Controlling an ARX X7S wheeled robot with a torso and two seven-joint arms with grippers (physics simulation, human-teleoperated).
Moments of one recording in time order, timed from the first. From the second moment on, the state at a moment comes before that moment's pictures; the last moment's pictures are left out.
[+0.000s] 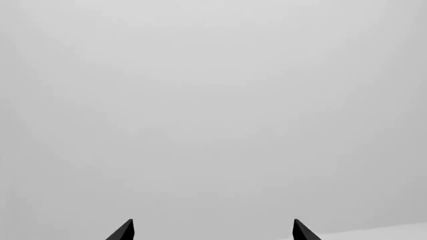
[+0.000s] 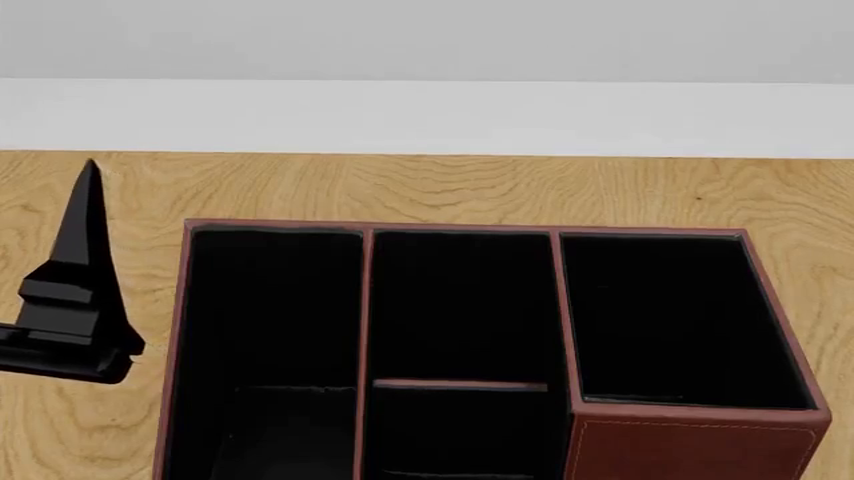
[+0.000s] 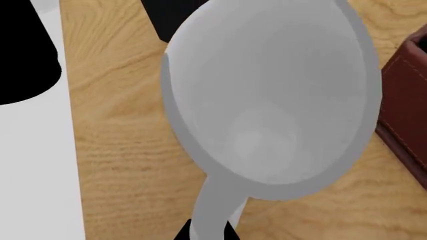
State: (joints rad) left arm -0.54 -0.38 0.09 0.97 -0.64 -1.00 -0.52; right arm 0.77 0.36 -0.96 -0.57 1.74 1.20 0.74
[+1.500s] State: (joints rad) left arm -0.56 -0.43 0.09 0.99 -0.73 -0.98 -0.60; right arm 0.96 0.55 -0.78 -0.61 1.98 1.06 0.83
